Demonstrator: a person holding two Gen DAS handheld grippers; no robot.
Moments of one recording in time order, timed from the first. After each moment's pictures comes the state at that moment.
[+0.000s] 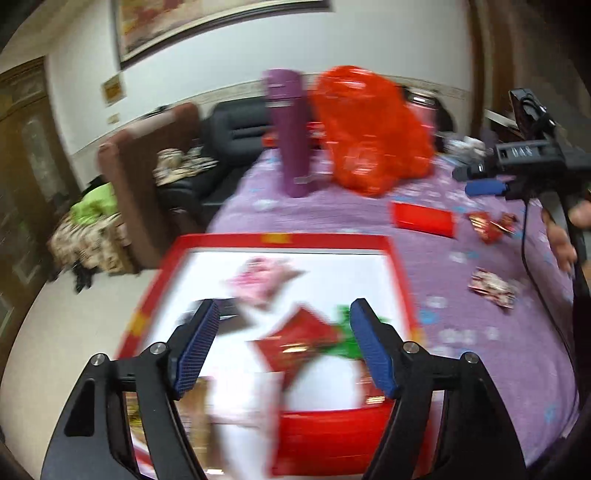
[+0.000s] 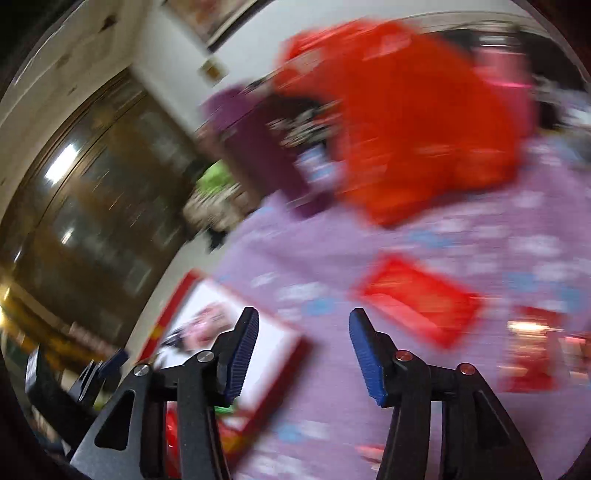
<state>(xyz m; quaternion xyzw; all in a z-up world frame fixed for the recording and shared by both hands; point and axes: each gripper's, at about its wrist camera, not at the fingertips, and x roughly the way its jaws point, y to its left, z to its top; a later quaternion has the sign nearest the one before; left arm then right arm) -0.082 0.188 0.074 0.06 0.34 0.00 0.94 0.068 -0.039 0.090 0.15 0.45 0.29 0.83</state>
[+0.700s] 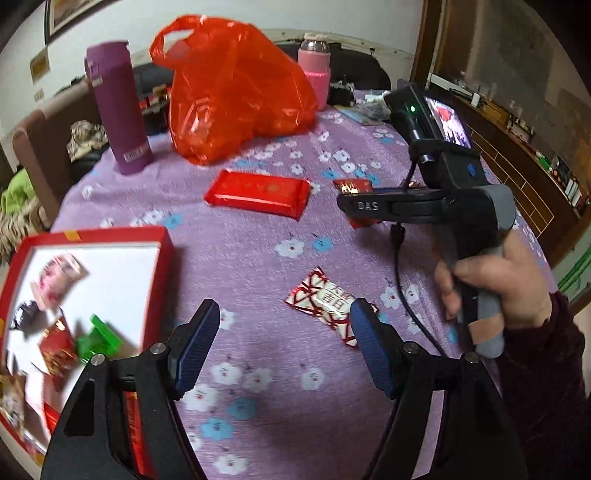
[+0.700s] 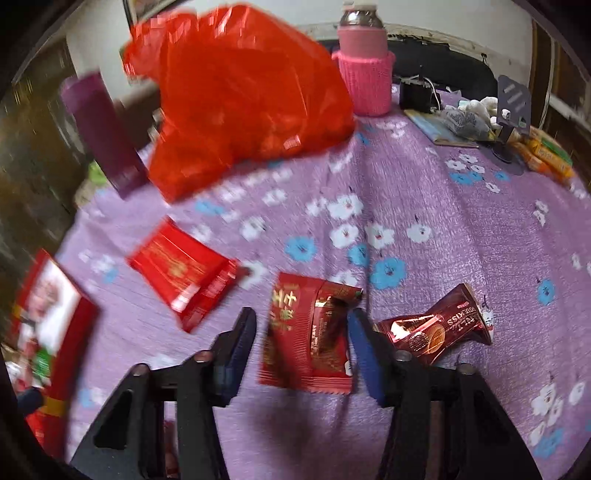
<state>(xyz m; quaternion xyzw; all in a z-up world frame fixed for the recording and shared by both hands) -0.036 0.026 0.054 0.02 0.44 -0.10 0.89 0.084 -0.113 0.017 0.01 0.47 0.10 0.87</state>
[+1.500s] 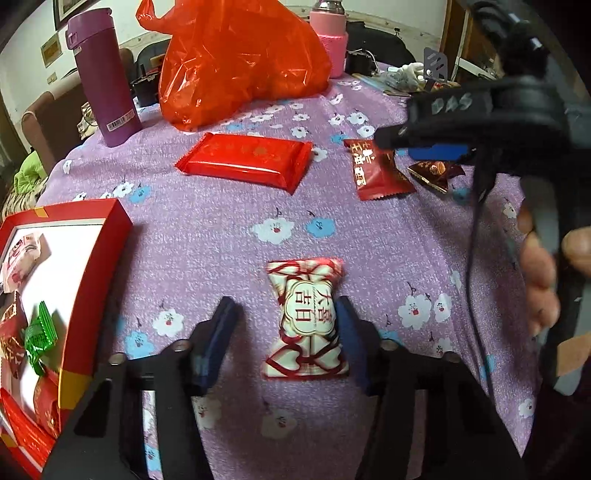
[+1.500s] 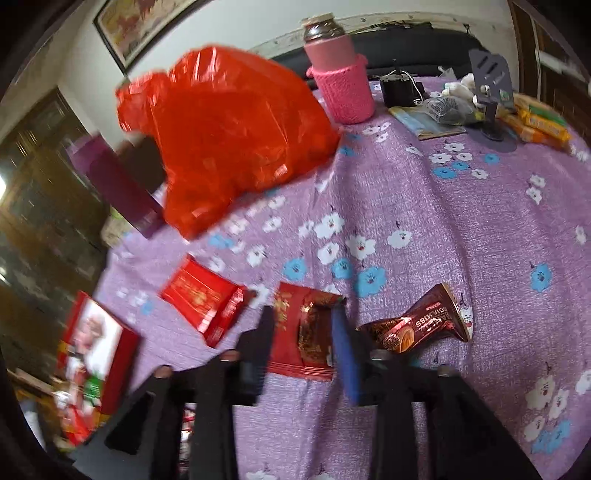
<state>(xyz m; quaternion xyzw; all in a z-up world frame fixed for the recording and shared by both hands) -0.013 -0.007 0.009 0.03 0.47 -0.06 0.88 0.085 -0.149 0.042 0.10 0.47 0.13 0.87</state>
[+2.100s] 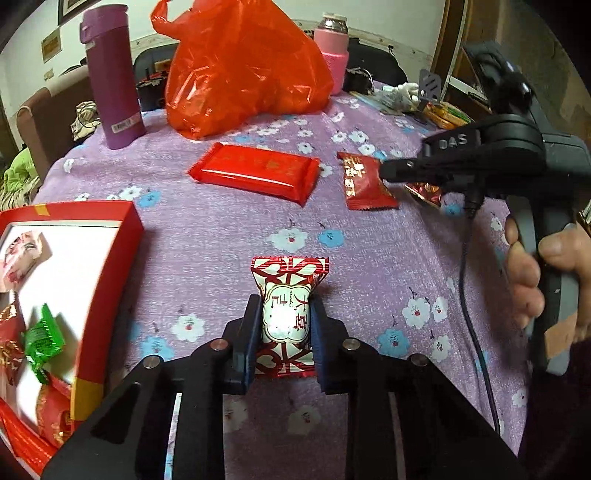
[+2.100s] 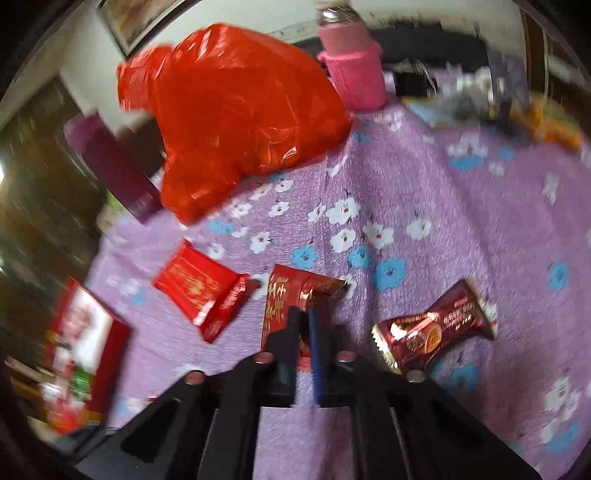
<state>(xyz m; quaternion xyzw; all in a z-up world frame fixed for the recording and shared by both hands) -0.017 0.017 0.018 0.00 0.45 -0.08 0.89 0.089 -0.149 0.028 0.13 0.48 0.15 0.85</state>
